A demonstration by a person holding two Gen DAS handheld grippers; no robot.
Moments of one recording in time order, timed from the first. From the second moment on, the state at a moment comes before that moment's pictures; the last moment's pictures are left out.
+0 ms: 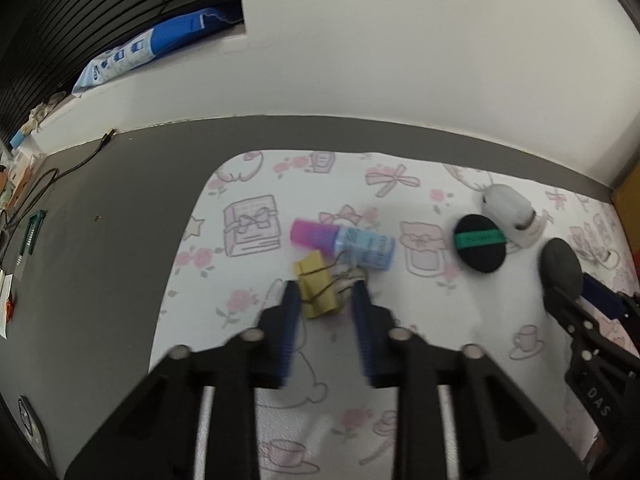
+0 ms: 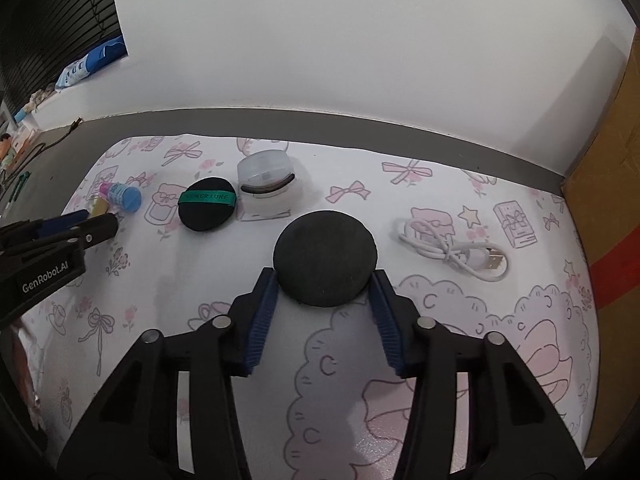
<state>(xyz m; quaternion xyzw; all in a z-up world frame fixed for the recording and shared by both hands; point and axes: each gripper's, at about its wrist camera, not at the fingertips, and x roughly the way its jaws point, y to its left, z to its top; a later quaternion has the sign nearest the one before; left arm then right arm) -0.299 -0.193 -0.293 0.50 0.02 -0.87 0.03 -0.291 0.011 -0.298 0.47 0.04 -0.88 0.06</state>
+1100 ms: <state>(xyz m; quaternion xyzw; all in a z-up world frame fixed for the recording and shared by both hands) -0.280 -0.167 -0.254 0.46 -0.01 -0.89 0.00 -0.279 0.036 -0.269 0.45 0.01 -0.89 0.07</state>
